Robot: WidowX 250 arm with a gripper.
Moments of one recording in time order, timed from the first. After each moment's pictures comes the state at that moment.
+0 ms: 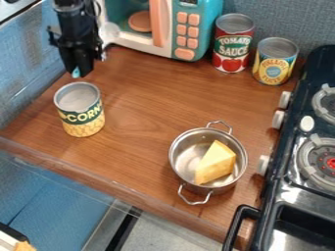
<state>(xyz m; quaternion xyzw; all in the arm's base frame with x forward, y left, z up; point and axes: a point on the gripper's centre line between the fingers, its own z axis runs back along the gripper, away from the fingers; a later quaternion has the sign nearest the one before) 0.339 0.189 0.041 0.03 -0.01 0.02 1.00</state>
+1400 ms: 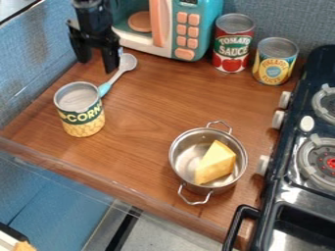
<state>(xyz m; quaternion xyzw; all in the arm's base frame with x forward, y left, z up) 0.363 0.163 0.066 0.02 -0.06 -0.03 1.00</state>
